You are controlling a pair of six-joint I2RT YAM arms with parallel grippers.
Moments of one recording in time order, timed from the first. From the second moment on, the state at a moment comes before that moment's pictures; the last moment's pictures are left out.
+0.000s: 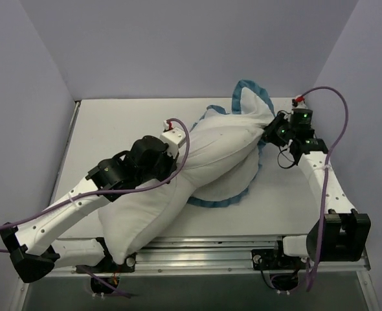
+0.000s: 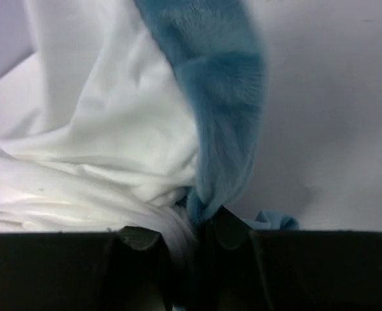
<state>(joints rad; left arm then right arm) -0.92 1.21 1.33 -0.73 -0.22 -0.16 0.04 1.31 1.08 -0.34 -0.21 0.54</state>
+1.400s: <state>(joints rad) -0.52 1.51 1.53 -0.81 -0.47 -0.19 -0.11 1.56 1.69 -0.48 -0.09 0.40</state>
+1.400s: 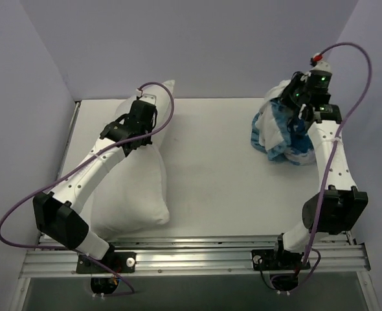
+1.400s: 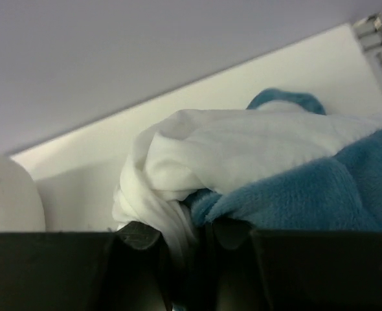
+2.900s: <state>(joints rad) -0.52 0.61 1.57 -0.98 -0.48 -0.32 0.13 0.78 1.51 -0.76 0.31 0.28</state>
